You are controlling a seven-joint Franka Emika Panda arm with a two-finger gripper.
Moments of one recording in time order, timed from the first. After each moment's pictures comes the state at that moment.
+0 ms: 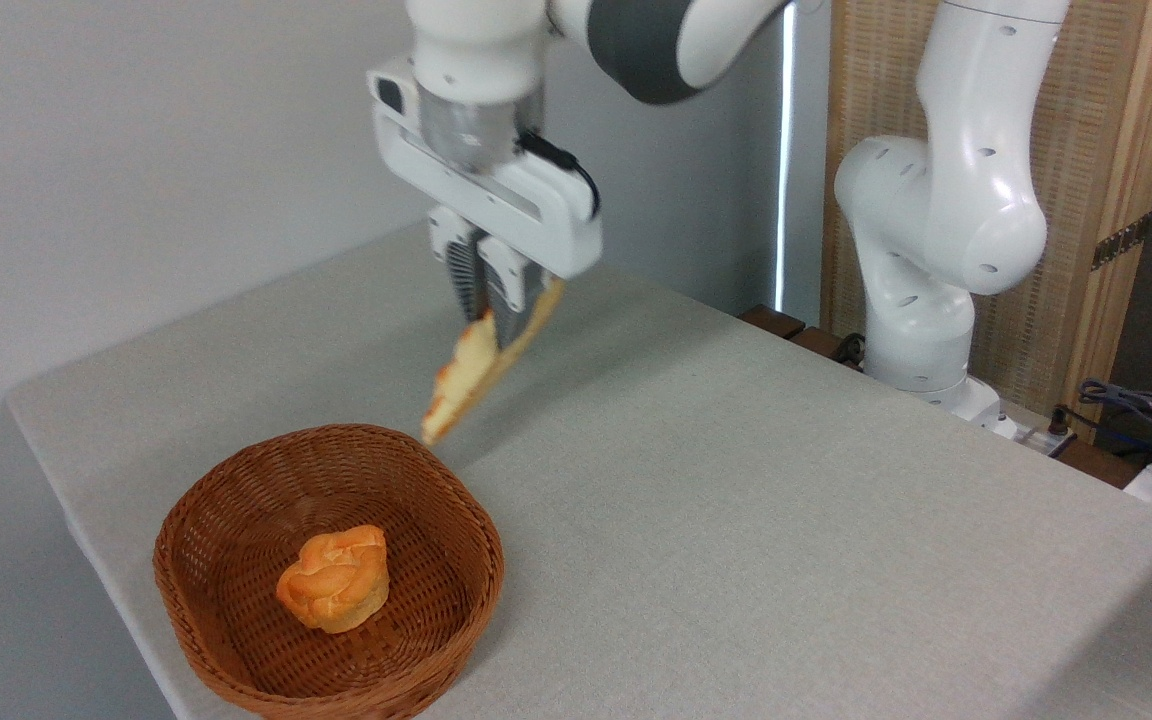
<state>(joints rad) -0.34 -0.29 0.22 -2.12 -0.25 1.82 0.57</state>
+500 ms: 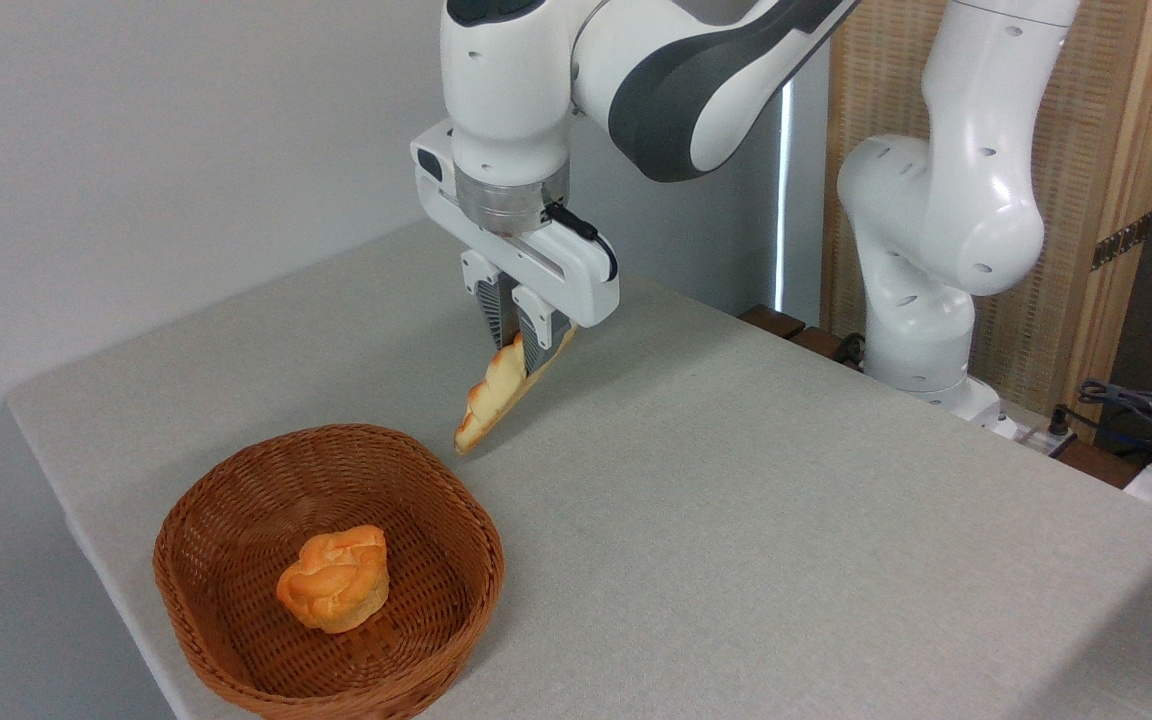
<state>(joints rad) -0.38 -0.31 0.22 -2.27 -0.32 1.91 0.59</state>
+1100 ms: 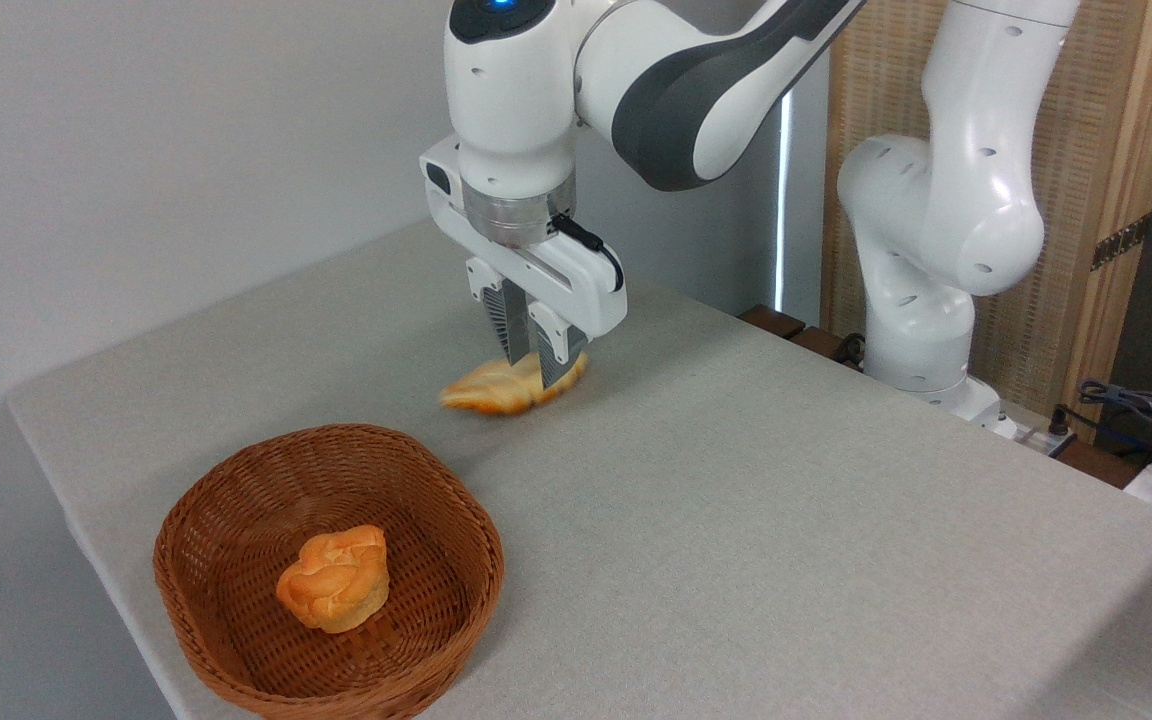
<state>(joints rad) -0.38 -0.31 0.22 -2.29 -0.29 1.91 0.61</state>
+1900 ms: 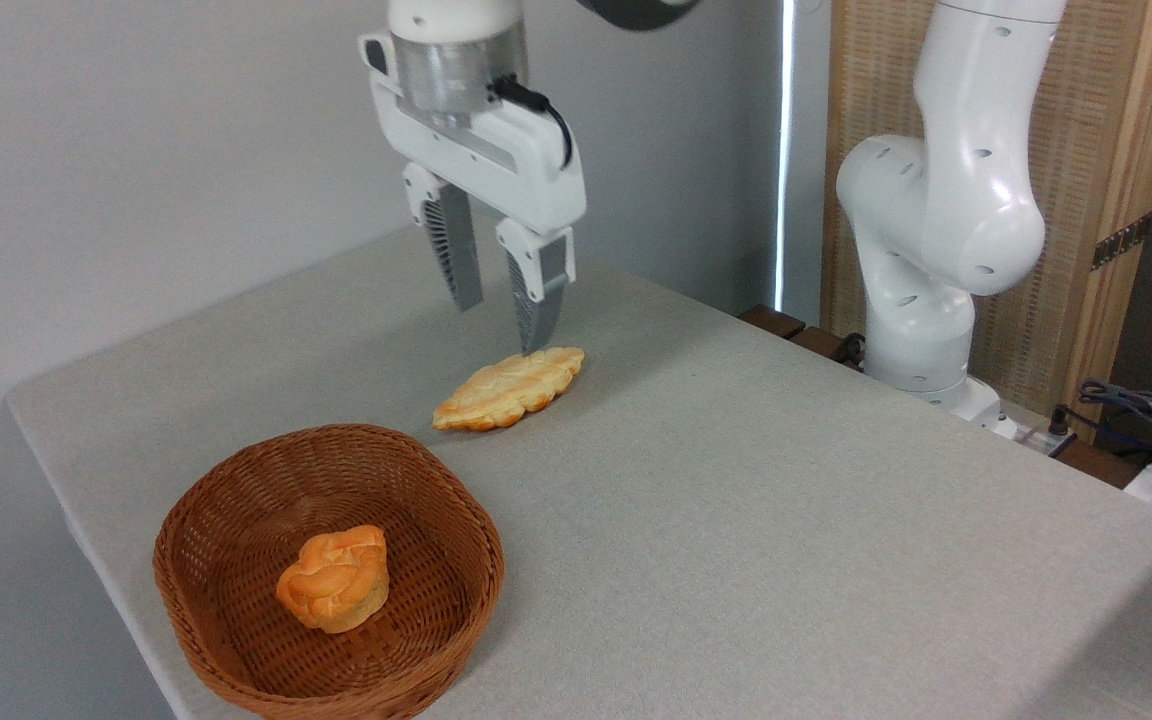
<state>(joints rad) -0.37 -0.22 0.23 -1.92 -0.09 1.70 0.61</state>
